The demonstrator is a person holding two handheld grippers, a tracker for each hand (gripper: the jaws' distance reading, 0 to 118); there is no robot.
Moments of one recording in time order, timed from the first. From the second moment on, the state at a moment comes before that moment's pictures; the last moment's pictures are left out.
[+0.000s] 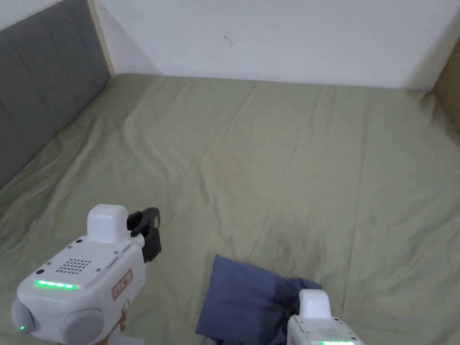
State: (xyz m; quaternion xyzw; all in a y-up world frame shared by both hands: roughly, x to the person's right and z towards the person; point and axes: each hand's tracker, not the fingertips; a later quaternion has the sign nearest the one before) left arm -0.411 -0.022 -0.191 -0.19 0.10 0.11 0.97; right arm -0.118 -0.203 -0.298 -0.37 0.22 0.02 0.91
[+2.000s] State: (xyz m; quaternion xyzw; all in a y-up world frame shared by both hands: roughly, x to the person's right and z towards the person) left arm -0.721 -0.086 -0.222 -0.49 0.26 0.11 0.82; right arm -0.169 -0.067 -0.334 -0.22 0.31 0.06 0.92
